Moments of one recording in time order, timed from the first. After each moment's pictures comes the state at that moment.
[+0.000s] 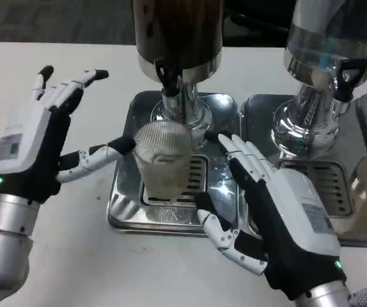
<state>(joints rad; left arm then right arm) -0.39 0.55 -0.27 0.87 0.59 -0.77 0.70 0.34 -0.15 0.39 -0.43 -0.78 -0.05 -0.12</state>
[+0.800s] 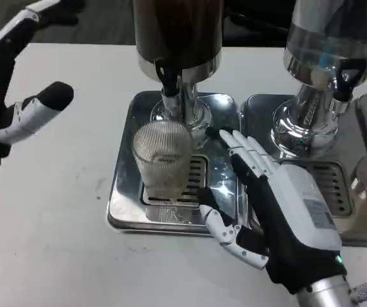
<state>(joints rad) -0.36 0.59 -0.02 0.63 0.02 -1.06 0.08 0.30 -0.16 0.37 -0.39 -0.78 -0.08 -0.15</state>
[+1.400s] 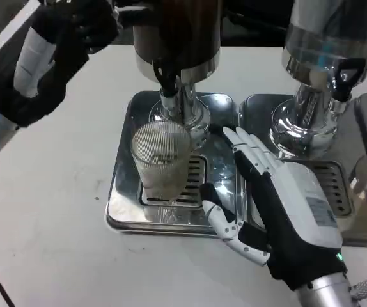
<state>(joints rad) -0.54 0.52 0.05 0.52 -0.61 -0.47 -0.89 0.28 -0.16 0.37 -0.36 -0.76 -0.09 -0.18</state>
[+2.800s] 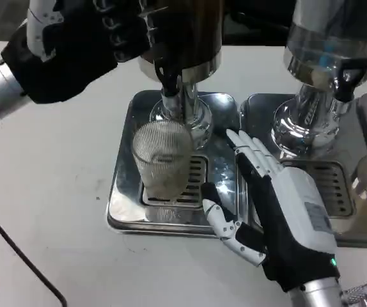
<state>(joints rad) -0.87 0.50 0.19 0.89 -0.47 -0.01 -1.27 0.27 -0.13 0.39 -0.28 -0.76 -0.10 -0.27</state>
